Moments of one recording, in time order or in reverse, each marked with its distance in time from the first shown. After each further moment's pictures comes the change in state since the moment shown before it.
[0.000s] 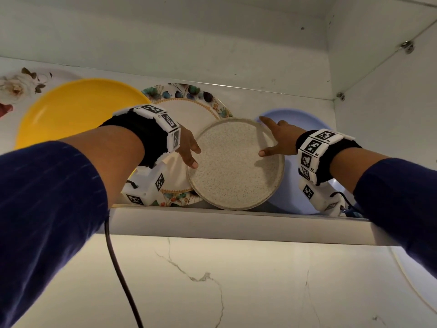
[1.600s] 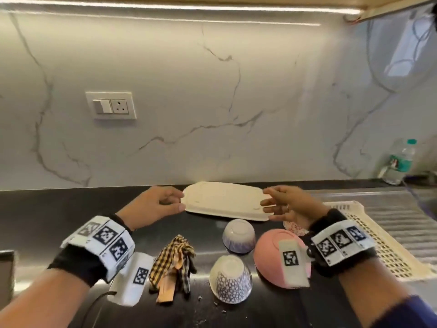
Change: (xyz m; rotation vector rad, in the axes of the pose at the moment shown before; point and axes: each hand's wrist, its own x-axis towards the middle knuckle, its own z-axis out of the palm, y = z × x) left_hand -0.474 0.008 0.333 -0.929 -0.425 -0.007; right_hand -0.575 -0.161 0.103 1.485 -0.895 0.870
